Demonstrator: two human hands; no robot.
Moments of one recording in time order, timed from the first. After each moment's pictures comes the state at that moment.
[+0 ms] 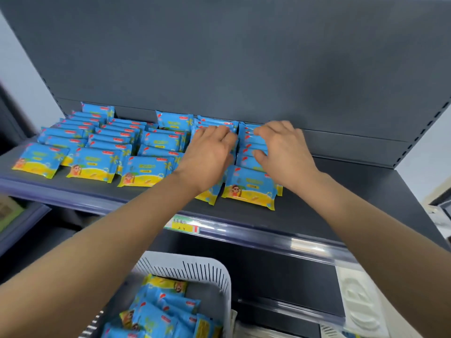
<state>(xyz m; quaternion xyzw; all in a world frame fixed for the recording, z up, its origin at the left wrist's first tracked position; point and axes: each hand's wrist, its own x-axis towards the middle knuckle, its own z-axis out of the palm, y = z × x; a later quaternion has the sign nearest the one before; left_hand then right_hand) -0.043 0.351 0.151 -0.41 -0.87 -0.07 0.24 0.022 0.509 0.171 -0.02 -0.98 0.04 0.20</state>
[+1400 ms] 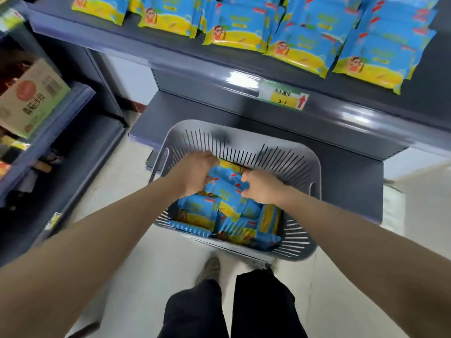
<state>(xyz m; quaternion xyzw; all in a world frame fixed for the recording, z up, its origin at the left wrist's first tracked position) 0.040 0.089 -0.095 -0.36 -0.92 -0.08 -0.13 0.093 0.279 -0.101 0.03 -0.94 0.13 -0.30</state>
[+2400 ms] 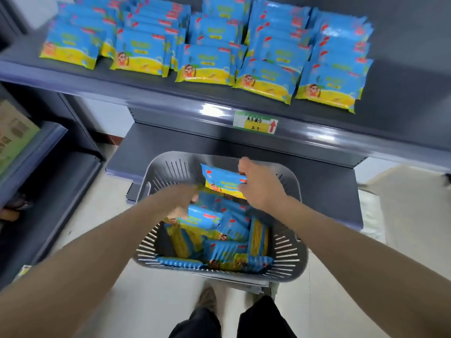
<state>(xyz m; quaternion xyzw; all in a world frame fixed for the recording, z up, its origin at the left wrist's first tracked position) 0.015 0.098 -0.088 -0.32 -0.89 0.04 -0.33 0.093 0.289 -0.037 -0.05 -0.97 0.21 -0.07</state>
